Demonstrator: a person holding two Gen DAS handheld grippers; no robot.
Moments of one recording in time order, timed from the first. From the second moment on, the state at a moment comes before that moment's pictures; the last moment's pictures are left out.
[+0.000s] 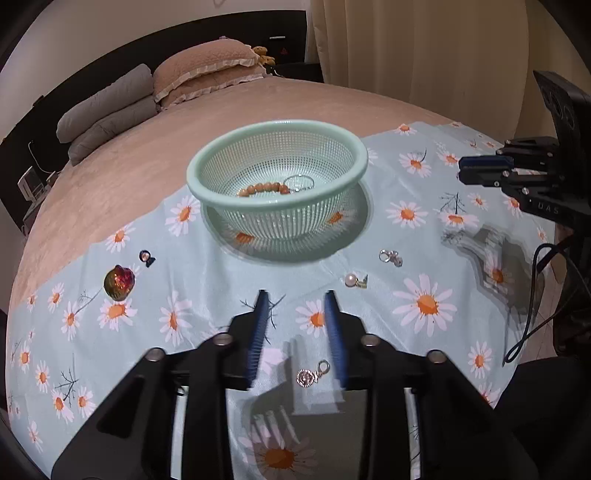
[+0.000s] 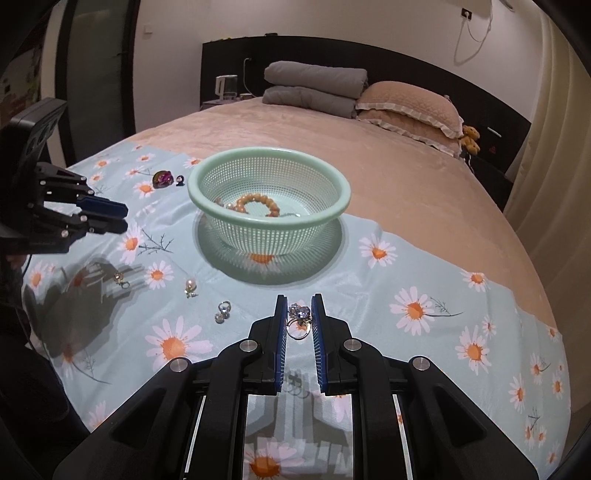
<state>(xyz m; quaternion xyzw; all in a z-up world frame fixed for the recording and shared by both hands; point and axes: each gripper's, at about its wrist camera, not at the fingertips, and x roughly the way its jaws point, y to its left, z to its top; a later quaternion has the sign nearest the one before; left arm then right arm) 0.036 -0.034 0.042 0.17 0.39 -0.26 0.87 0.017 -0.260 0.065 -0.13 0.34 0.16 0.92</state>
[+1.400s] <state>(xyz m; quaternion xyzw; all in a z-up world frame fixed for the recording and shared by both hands) 0.110 -0.048 0.085 0.15 0.37 -0.31 0.86 0.082 -0.233 0.097 -0.12 0.31 0.21 0.92</state>
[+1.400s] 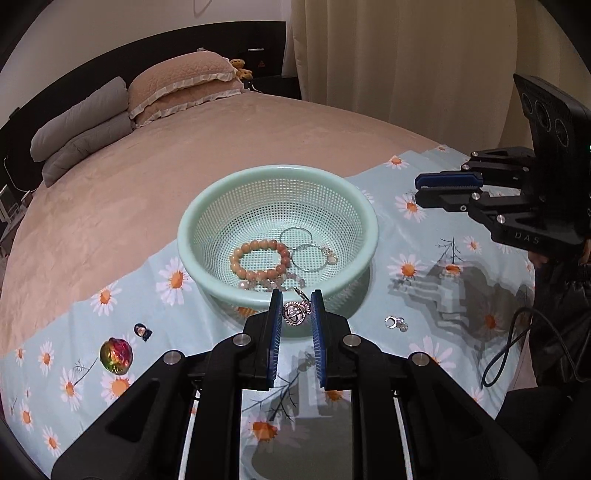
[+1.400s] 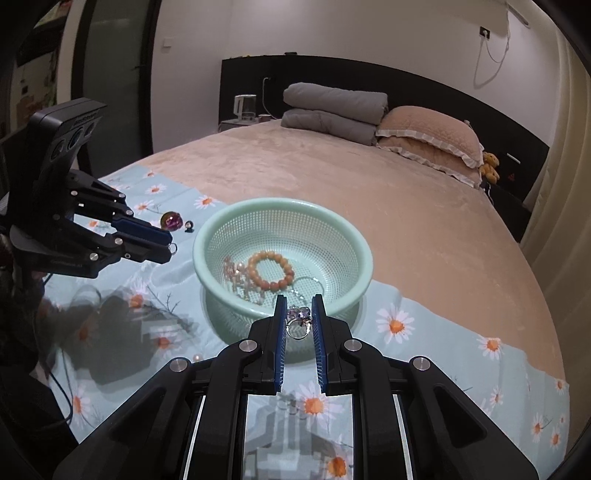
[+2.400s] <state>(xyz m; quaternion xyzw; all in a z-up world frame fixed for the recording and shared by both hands) 0.123 -0.044 0.054 0.15 0.39 -0.29 0.86 0.123 -0.237 0.063 -0.10 0.34 0.14 0.93</state>
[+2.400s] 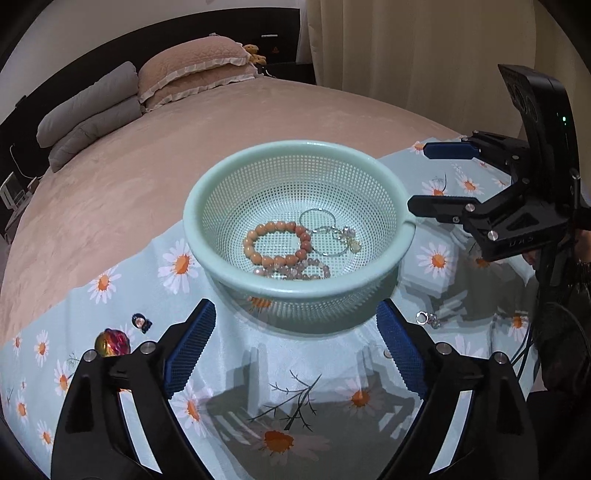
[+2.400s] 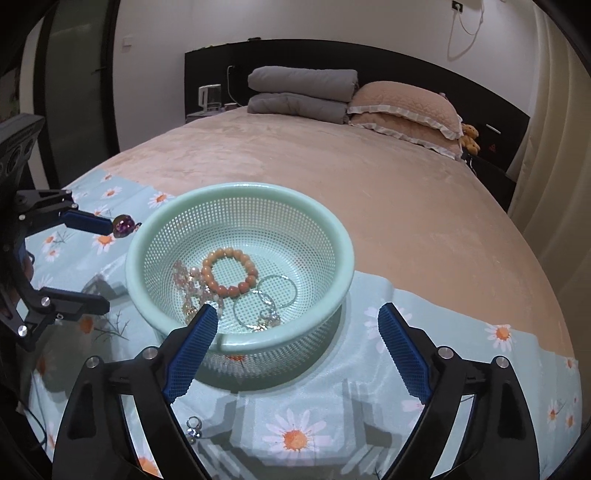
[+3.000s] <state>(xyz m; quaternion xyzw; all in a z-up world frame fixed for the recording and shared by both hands) 0.102 -0.092 -0.008 0.21 0.45 -0.34 0.80 0.086 -0.227 0.006 -0.10 0.40 0.18 0.89</state>
